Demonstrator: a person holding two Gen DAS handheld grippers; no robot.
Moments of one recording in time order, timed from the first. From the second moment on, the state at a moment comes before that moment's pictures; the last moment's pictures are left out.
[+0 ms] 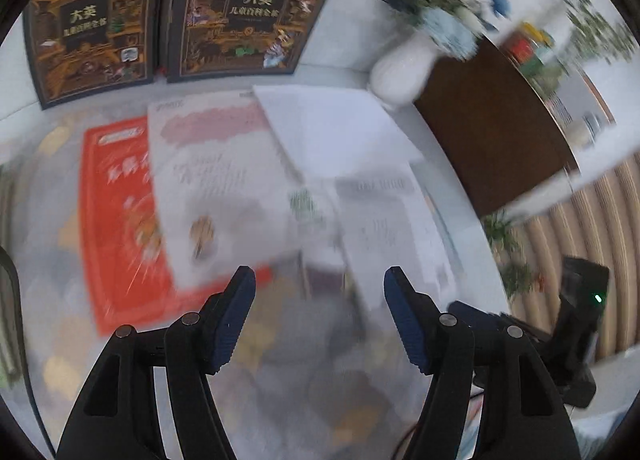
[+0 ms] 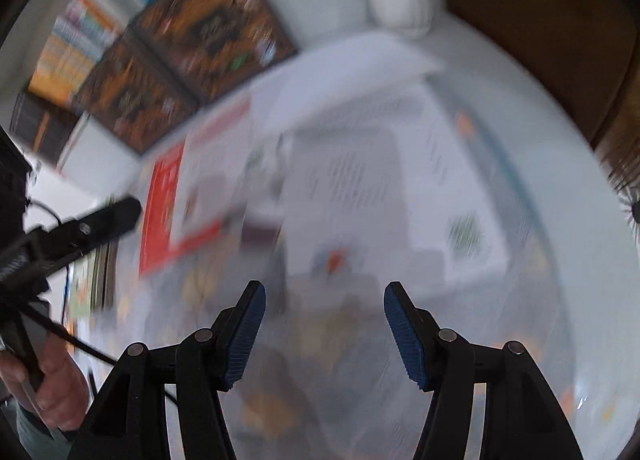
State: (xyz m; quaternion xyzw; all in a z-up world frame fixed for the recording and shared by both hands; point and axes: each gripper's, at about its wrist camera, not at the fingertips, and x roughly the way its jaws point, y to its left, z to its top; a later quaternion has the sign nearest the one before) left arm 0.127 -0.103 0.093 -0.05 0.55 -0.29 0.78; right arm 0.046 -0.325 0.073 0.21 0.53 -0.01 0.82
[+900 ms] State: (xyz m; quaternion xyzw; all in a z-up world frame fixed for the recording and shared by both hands) left arm 0.263 -0.175 0.016 -0.08 0.57 -0.26 0.77; right arm 0.213 -0.458 0.009 0.38 0.43 -0.06 0.82
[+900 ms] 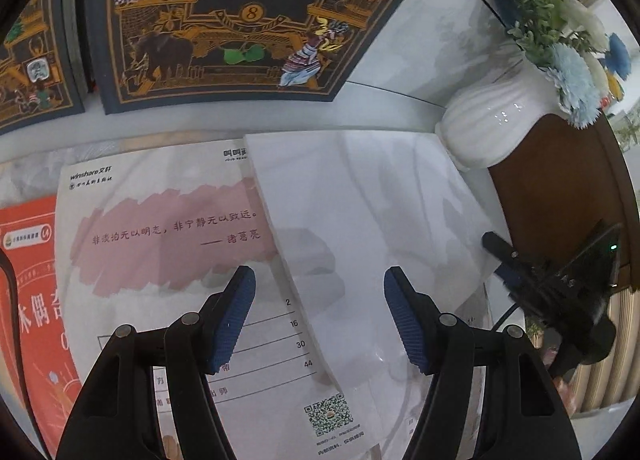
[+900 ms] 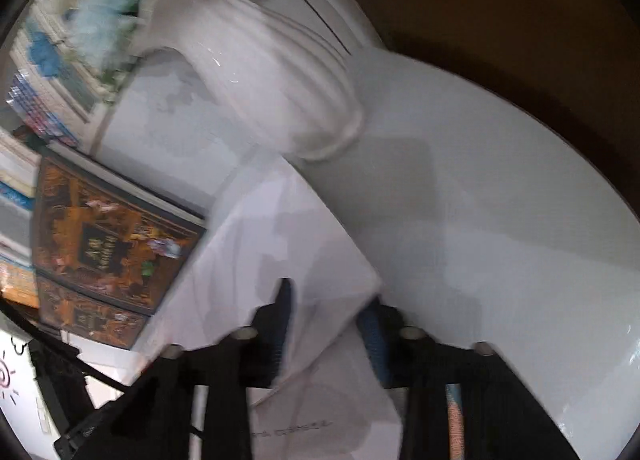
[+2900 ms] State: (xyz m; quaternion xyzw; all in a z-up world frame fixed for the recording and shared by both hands) left arm -0.076 -0.071 0.015 -0.15 0.61 -0.21 0.75; right arm -0.084 -0.321 0.012 0.15 0.60 0.10 0.78
